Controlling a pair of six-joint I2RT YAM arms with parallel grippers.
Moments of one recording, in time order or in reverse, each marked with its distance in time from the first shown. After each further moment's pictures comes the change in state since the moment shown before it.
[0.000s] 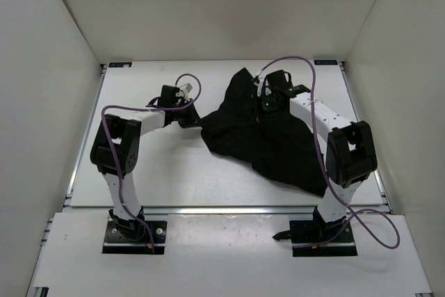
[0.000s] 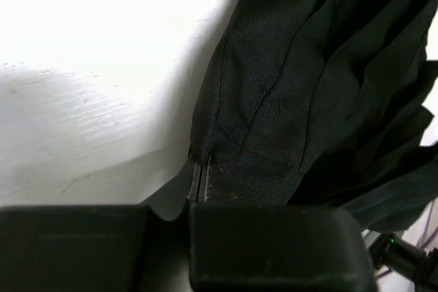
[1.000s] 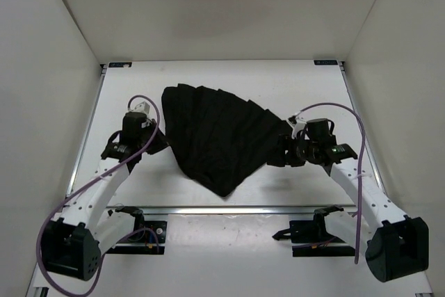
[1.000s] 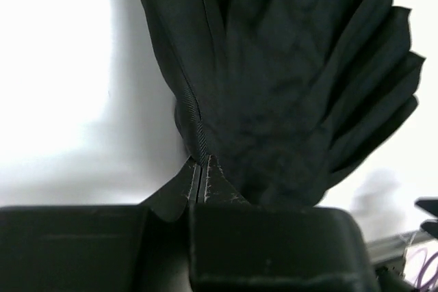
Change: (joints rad) left arm 0.061 -0.883 -0.410 -0.360 -0.359 -0.144; right arm -0.107 -0.754 -0.653 0.011 -0.099 0.025
